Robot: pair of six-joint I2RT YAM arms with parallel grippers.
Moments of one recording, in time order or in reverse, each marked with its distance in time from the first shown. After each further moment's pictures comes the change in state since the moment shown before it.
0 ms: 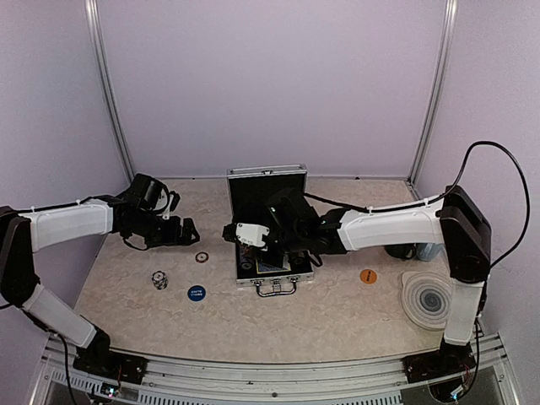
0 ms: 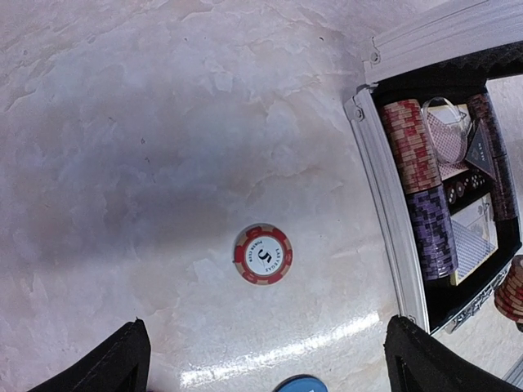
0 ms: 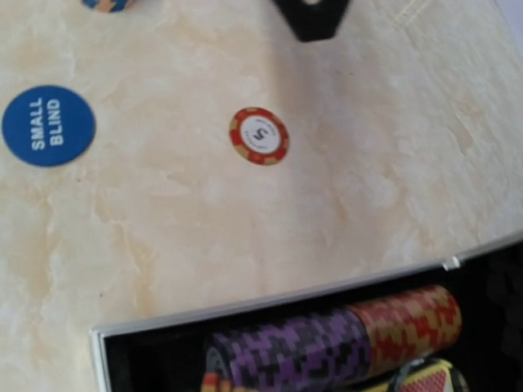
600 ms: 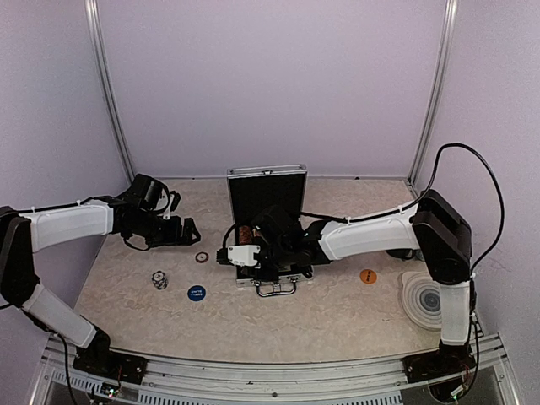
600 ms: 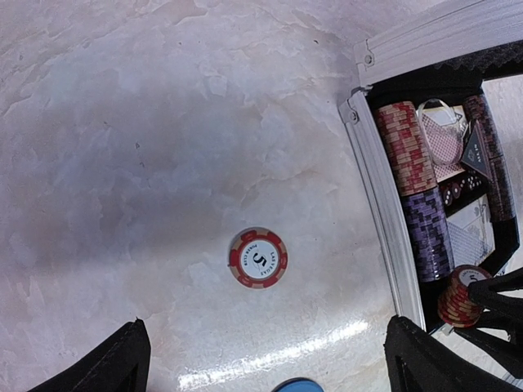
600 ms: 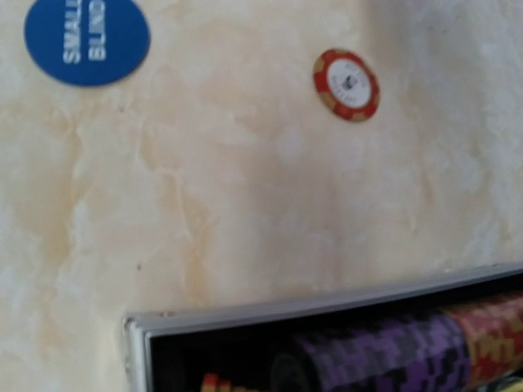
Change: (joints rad) left arm 0.002 0.000 -0.008 0.021 0.004 0.000; right arm 0.039 0.125 0.058 -0.055 0.052 -0.107
